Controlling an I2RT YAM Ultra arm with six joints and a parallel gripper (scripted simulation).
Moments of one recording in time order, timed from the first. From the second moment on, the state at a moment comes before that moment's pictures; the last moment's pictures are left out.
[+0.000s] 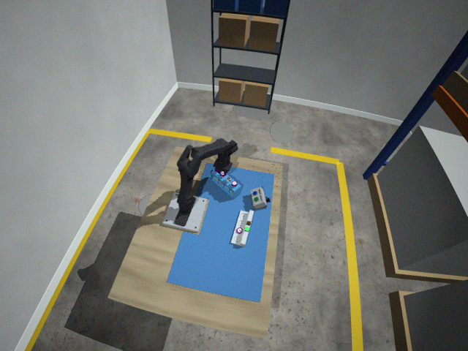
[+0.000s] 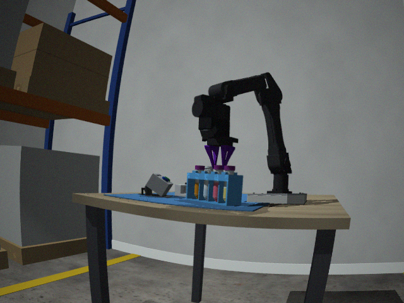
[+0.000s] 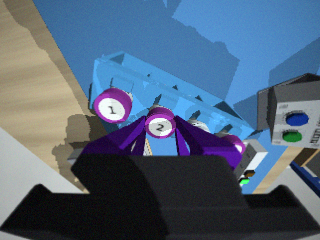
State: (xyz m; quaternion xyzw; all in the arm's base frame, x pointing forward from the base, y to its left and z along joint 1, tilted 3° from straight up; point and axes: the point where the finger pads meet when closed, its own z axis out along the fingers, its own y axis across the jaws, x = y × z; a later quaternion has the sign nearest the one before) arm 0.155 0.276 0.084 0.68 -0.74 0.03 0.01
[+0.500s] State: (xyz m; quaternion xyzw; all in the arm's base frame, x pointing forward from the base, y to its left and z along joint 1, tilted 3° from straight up) arm 0.155 0.276 0.084 0.65 -0.76 0.03 0.01
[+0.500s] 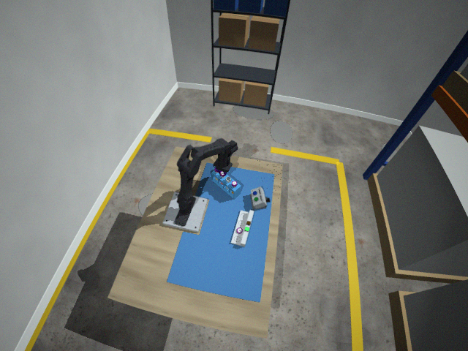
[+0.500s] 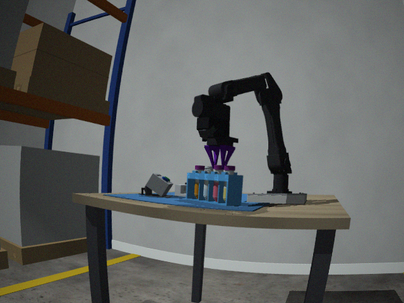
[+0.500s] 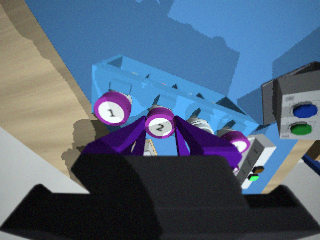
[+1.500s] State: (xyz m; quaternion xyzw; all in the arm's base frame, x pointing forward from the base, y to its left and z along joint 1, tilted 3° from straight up) arm 0.155 0.276 0.083 0.35 -0.94 0.03 0.00
